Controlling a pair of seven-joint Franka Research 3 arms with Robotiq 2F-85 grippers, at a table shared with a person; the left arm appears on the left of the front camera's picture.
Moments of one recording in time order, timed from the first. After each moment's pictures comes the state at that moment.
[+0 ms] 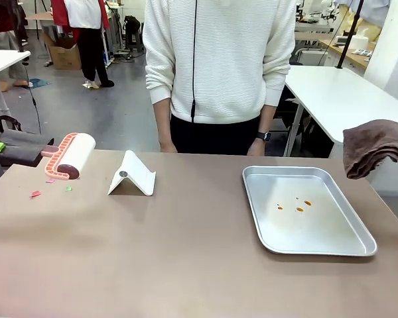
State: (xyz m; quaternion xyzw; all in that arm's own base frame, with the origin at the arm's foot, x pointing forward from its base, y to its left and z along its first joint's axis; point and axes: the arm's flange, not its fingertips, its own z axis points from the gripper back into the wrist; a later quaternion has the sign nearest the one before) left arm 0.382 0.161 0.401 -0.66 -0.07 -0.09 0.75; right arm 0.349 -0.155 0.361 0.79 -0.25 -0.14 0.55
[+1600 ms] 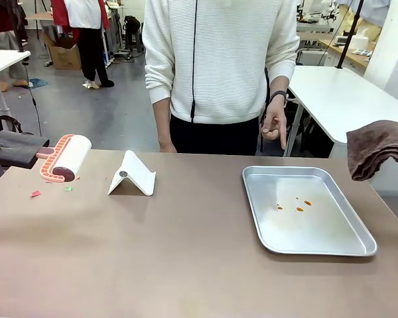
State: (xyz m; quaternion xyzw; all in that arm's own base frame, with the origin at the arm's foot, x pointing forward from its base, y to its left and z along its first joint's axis) left arm 0.378 0.167 0.402 -0.65 -0.07 -0.09 0.75; right arm 0.348 -0.157 0.361 0.79 -0.25 -0.15 0.55
